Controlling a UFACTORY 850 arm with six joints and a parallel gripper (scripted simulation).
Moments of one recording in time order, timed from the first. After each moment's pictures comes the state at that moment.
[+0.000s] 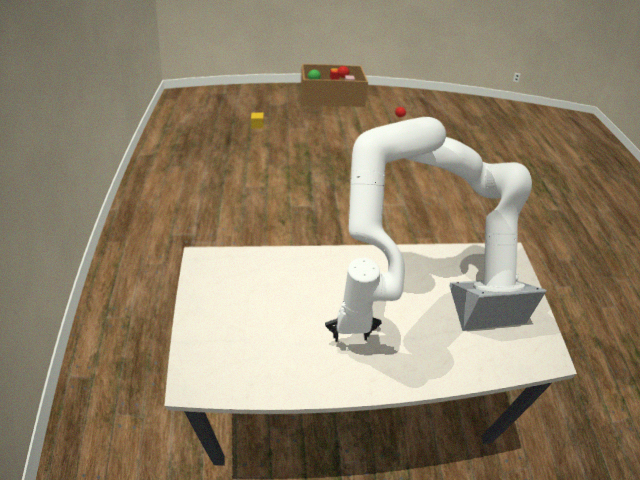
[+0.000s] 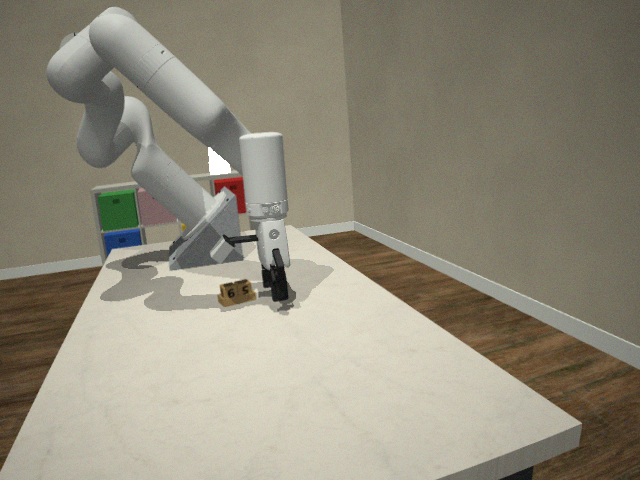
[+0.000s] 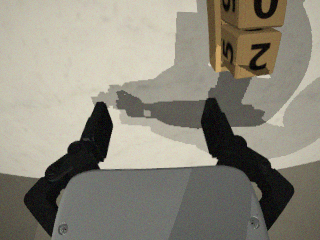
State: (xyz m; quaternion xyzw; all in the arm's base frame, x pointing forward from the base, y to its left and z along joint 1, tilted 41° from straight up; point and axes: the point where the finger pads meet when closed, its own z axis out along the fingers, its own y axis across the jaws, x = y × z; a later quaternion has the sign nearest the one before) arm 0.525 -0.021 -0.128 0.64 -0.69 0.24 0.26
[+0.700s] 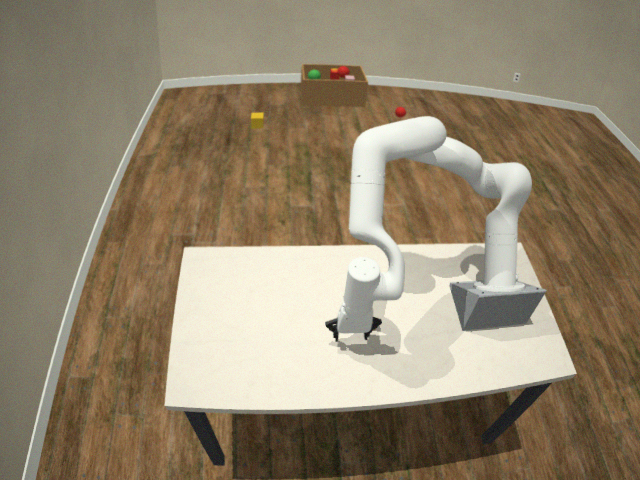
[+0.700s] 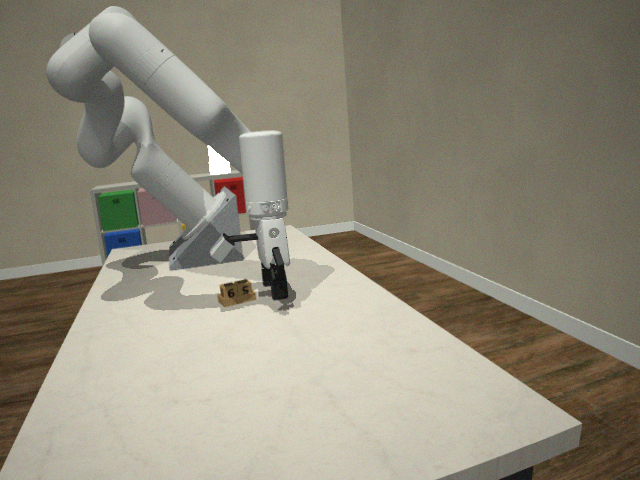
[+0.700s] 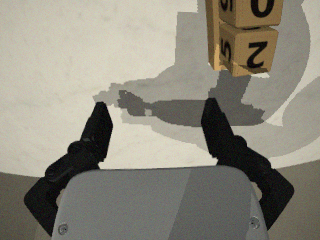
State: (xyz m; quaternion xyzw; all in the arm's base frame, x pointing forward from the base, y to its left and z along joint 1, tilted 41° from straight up) arm 0.525 -0.019 -0.126 0.64 -0.69 0.24 0.26
